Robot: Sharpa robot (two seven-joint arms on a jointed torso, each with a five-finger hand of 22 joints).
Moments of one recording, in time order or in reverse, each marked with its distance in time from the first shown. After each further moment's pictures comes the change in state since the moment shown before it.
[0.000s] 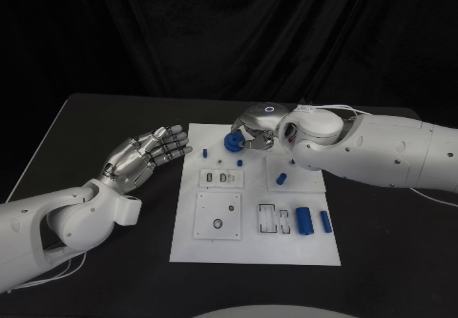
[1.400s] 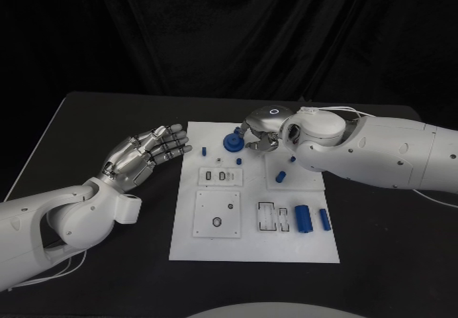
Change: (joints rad) left arm -0.002 0.003 0.000 -0.003 0.000 0.000 -0.003; left_hand 0.000 0.000 0.006 -0.006 0.000 0.004 0.004 0.000 0.000 0.000 0.000 0.000 0.000 0.000 0.000 0.004 0.000 0.000 0.000 0.000 0.000 0.000; right arm -0.016 -0.023 0.000 0.004 0.000 0.032 -0.033; right_hand -0.004 -0.004 0.030 -0.002 -0.001 0.071 0.007 0.018 -0.059 0.026 0.007 0.013 0.000 0.000 0.007 0.008 0.000 -0.001 0.013 0.005 -0.006 0.000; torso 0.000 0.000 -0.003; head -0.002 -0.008
